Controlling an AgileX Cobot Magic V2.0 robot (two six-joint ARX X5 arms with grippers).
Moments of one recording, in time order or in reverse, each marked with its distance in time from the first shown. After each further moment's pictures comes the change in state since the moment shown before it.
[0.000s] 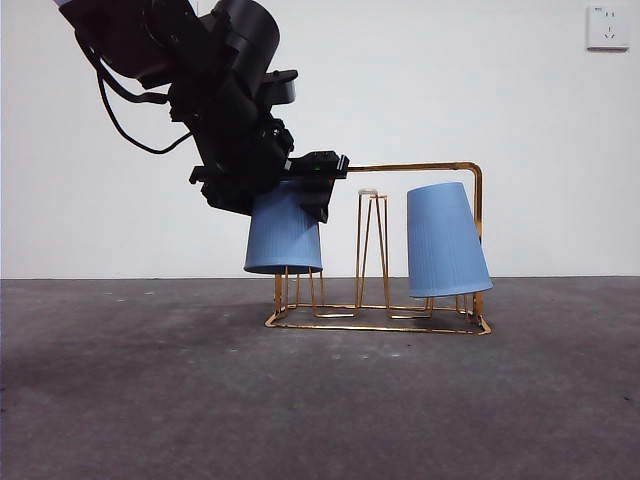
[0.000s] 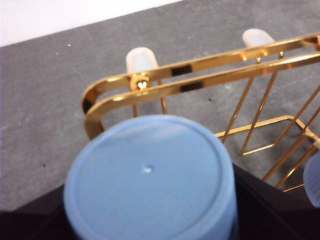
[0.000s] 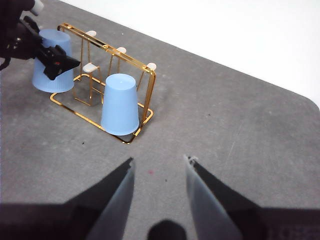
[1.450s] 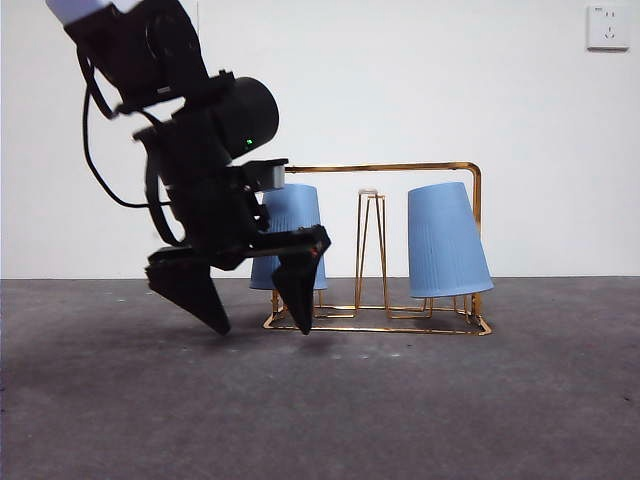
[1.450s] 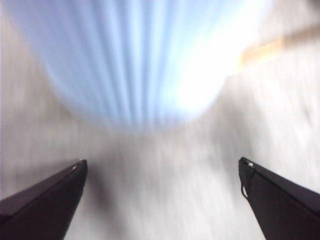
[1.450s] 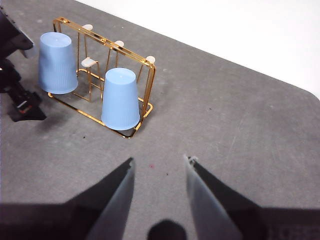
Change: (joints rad) left arm 0.014 0.018 0.002 -0.573 0.212 -0.072; right arm 0.000 0.000 0.000 -0.026 -0.003 0.015
